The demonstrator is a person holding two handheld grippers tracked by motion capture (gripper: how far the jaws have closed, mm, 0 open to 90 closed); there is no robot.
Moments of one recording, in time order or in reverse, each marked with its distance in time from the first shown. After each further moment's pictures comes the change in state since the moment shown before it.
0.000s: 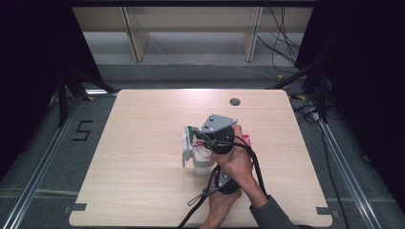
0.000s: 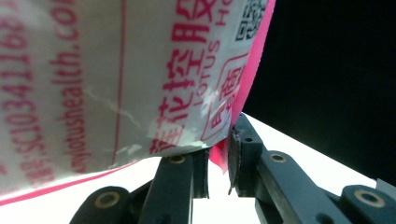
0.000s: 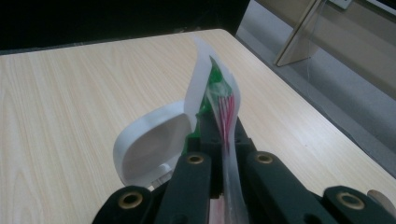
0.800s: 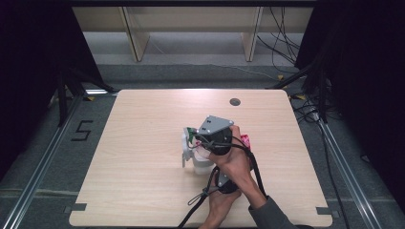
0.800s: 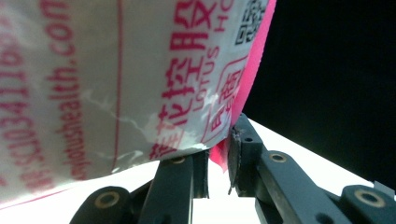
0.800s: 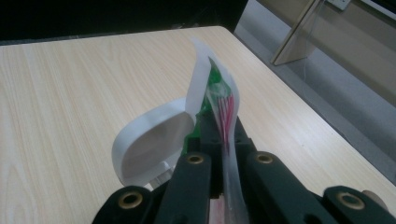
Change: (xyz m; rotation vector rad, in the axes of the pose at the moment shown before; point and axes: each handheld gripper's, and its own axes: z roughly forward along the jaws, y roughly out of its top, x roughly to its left) left arm 0.008 0.003 -0.006 0.103 -0.043 0.128; right arm 0.004 0.001 0.002 0.007 -0.017 -0.042
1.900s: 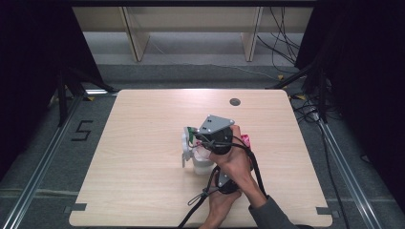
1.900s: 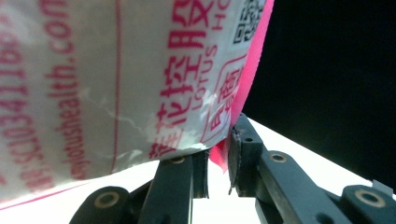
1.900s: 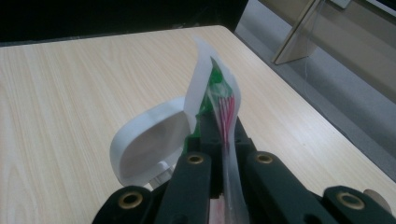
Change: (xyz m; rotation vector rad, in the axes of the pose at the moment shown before) left arm 0.000 0.000 -0.001 0.007 0.001 0.004; right arm -0.001 -0.001 0.000 0.004 0.006 0.021
